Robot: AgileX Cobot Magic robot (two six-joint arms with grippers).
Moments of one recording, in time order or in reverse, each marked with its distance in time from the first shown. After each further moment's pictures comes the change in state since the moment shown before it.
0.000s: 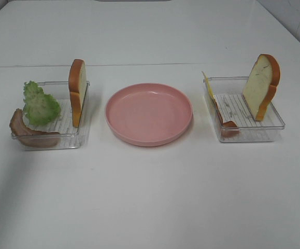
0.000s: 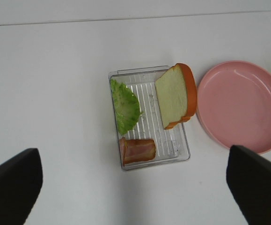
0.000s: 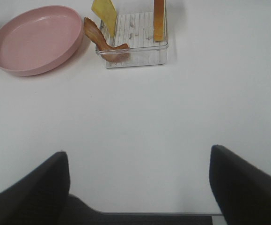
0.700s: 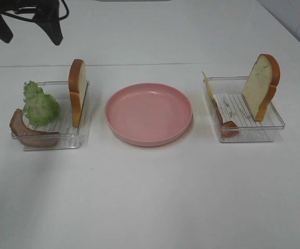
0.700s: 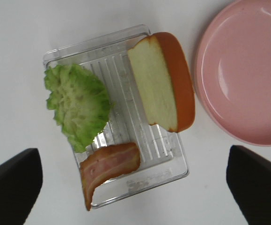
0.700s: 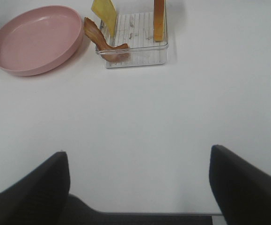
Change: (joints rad) left arm -0.188 0.517 -0.212 0.048 0.003 -0.003; right arm 0.000 0.000 0.000 0.000 0.000 0.000
